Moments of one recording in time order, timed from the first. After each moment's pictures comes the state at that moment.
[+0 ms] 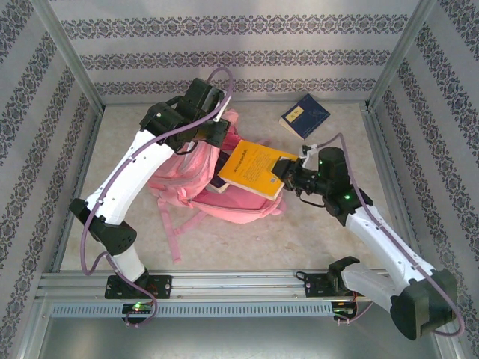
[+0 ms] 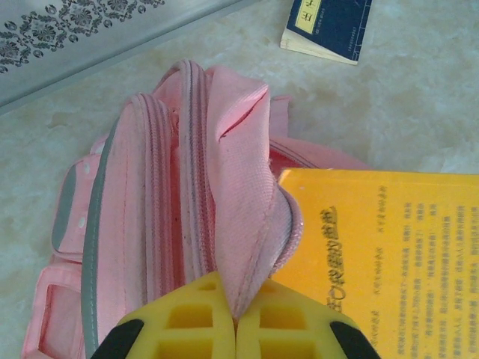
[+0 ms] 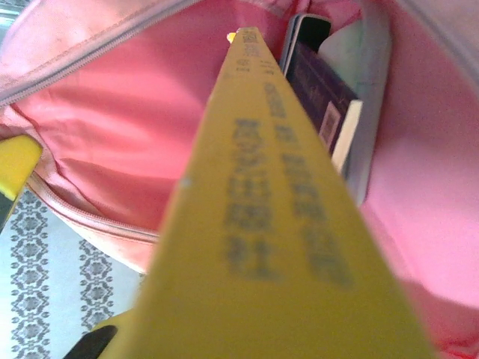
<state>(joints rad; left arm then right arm) -0.62 1.72 2.11 -1.21 -0.08 -0.13 0.37 1.02 0.75 -0.14 -0.61 1.21</state>
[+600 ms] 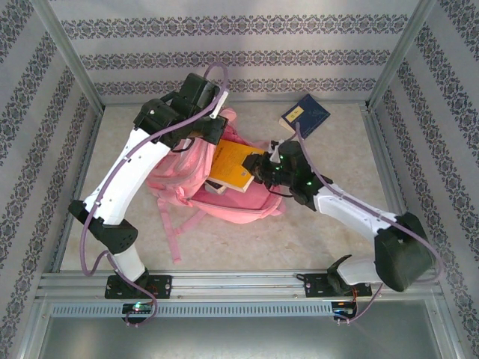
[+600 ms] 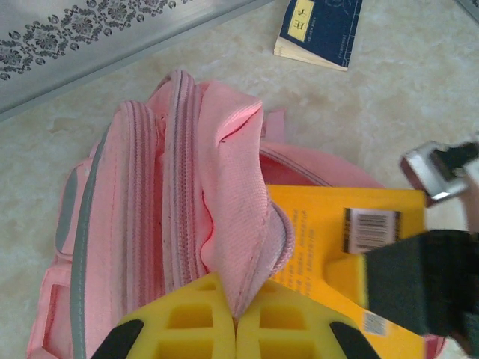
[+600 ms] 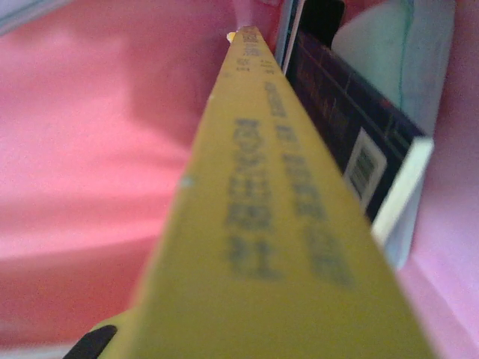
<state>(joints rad) -0.61 1.74 2.22 -1.29 -0.06 -0.12 0.57 1.39 0.87 0.11 -0.40 1.31</state>
